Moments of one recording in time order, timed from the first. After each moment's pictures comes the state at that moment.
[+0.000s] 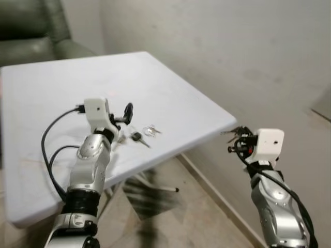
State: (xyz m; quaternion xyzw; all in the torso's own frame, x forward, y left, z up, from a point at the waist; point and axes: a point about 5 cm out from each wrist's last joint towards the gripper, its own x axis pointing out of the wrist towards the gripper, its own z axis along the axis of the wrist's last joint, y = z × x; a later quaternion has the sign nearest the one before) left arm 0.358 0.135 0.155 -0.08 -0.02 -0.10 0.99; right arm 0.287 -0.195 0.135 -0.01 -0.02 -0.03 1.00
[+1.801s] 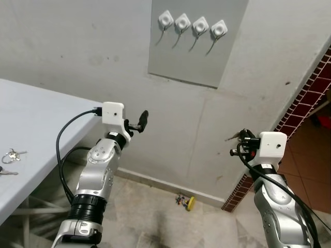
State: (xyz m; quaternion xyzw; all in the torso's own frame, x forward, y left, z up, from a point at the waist) left arm 0.350 0.127 0.152 -0.06 -0.02 -0.13 0.99; right arm 0.282 -0.188 0.135 -0.01 -0.02 -0.01 1.00
